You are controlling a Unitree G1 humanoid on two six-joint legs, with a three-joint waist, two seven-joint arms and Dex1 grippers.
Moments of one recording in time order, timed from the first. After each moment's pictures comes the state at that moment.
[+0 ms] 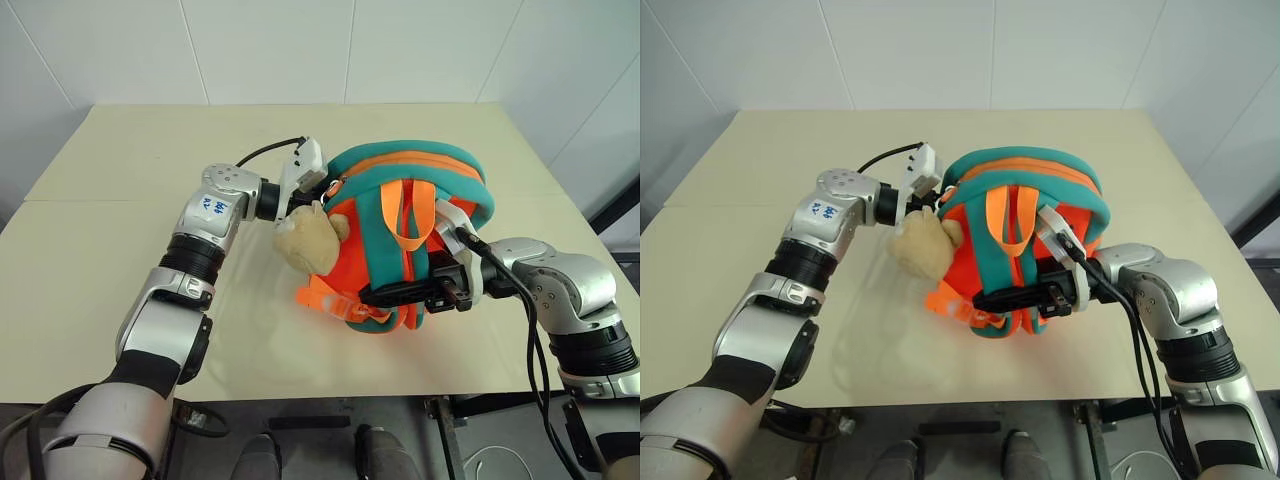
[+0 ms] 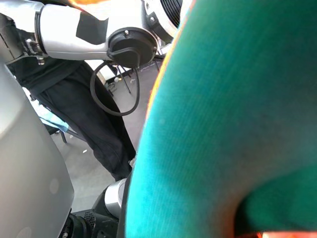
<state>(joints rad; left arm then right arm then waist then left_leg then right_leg) -1.17 0.40 -0.19 0.65 -0.18 0.29 -1.24 -0.69 -0.69 0.10 -0.12 0.77 0.89 1.37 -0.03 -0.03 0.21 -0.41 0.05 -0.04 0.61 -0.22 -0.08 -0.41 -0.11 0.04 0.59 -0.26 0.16</state>
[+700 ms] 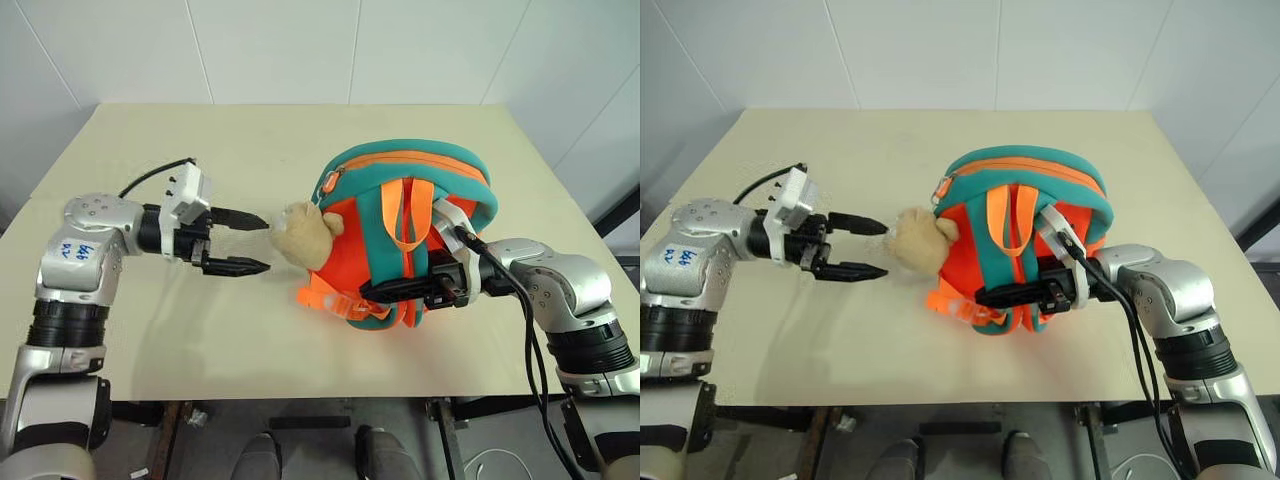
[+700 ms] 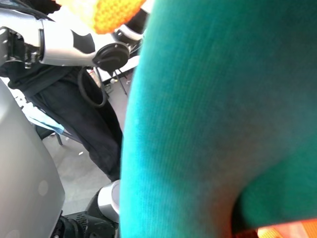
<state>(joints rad) -0.76 0.74 0.03 0.05 -0.44 0.51 -1.34 -0.70 -0.68 0.11 -0.06 0.75 0.85 1.37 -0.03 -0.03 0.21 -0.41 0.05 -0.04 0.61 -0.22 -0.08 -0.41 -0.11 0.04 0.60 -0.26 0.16</state>
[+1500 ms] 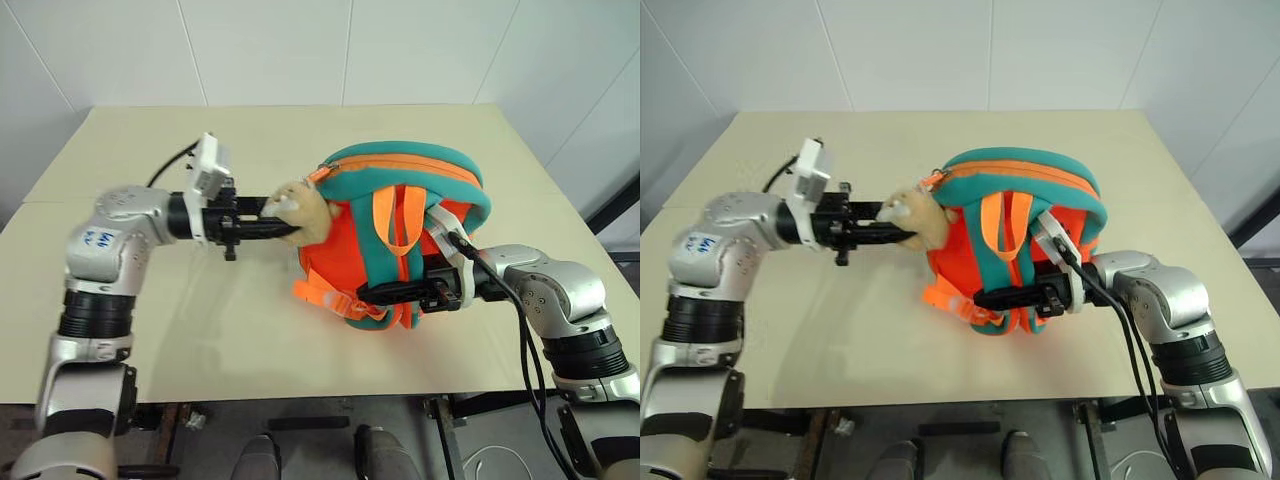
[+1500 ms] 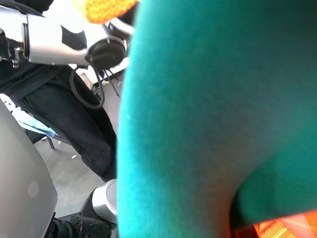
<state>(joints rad) -0.88 0.74 0.02 0.18 -0.46 0.51 -1.26 -0.66 -0.67 0.10 -0.08 0.74 0.85 1.33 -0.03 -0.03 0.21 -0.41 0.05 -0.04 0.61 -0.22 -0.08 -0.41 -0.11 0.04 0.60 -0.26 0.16</state>
